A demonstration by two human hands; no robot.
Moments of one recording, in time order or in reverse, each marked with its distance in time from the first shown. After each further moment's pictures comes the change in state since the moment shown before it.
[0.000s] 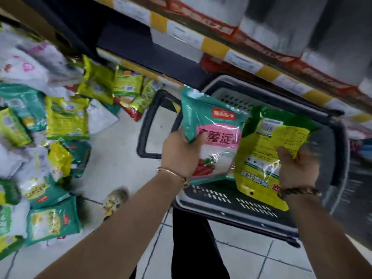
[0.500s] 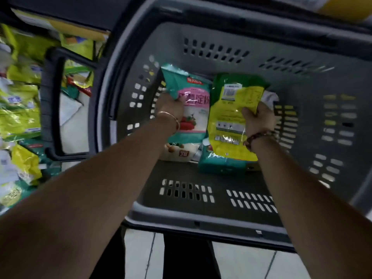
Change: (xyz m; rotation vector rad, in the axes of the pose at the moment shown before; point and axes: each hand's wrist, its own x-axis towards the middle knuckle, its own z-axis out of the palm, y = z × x) left_hand 0.146 -0.113 0.167 0.181 0.039 -0.278; right_hand 0.117 0.134 0.130 -0.059 -0.272 0.144
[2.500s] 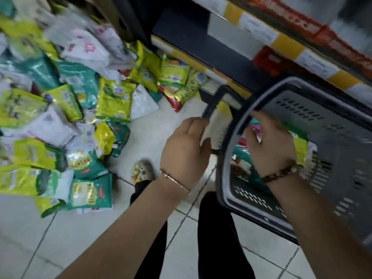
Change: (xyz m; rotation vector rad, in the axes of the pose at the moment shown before) left_hand -0.142 -0.035 -0.288 0.260 0.169 0.661; right_hand -0.245 -0.230 0.018 -0.364 -0.045 -0.805
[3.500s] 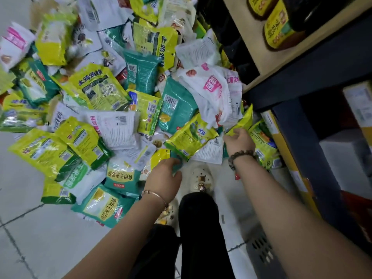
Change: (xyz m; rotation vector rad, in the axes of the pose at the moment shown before) left_hand 0.036 -0.318 -0.129 -0.258 0.041 -0.863; right_hand 0.197 -0.290 0.284 -0.011 -0.468 0.272
